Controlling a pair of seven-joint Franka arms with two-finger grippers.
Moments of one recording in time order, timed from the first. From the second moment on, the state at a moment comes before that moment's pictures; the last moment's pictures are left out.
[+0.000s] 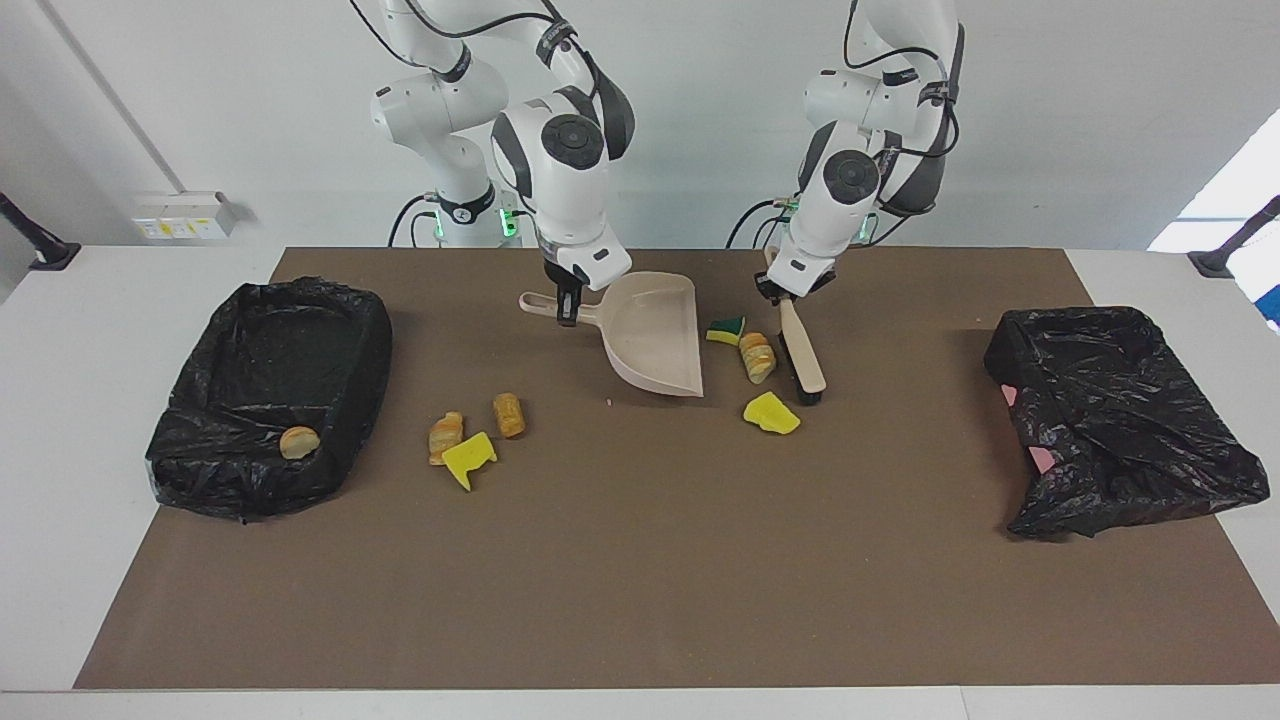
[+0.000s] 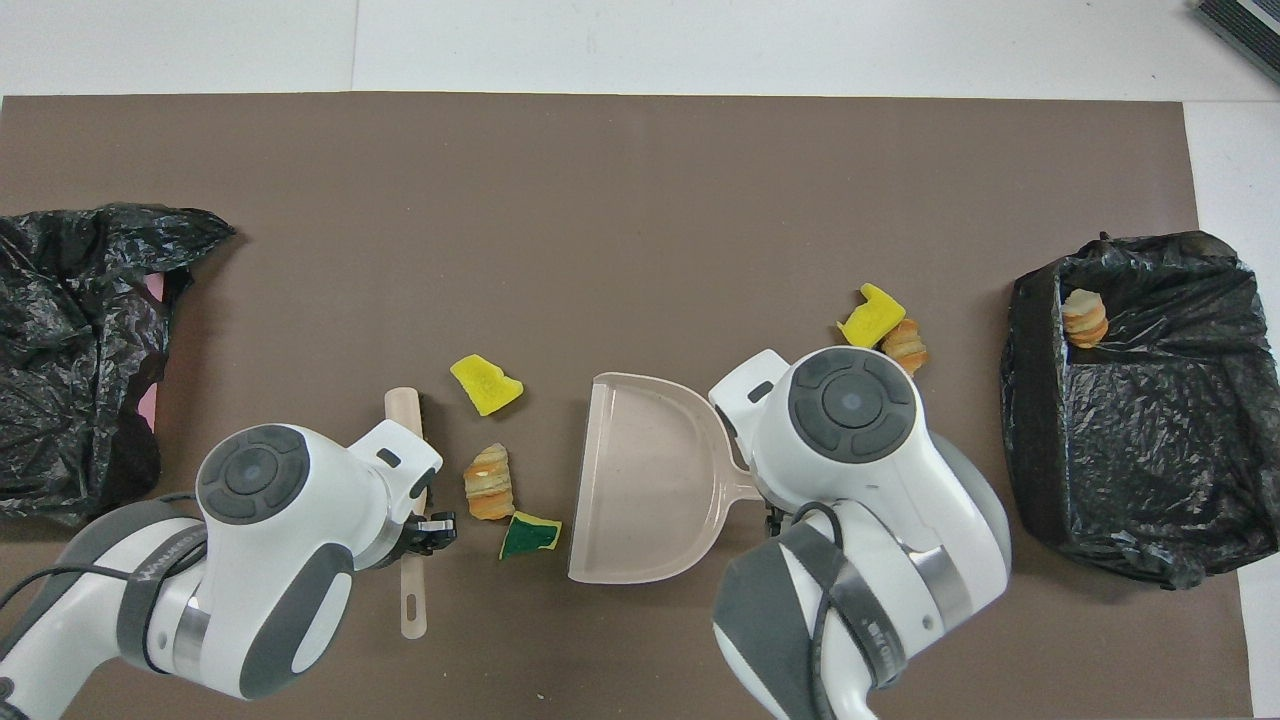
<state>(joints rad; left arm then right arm) -0.57 -0.19 0.04 -2.46 -0.14 2.06 -0.57 0.44 0.01 0.07 -2.10 -0.05 1.99 -1.02</state>
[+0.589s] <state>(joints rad) -0.66 -0.19 0.04 -2.54 -0.21 2.18 -0.59 0.44 -0.02 0.07 -2.20 -0.05 2.06 -0.93</state>
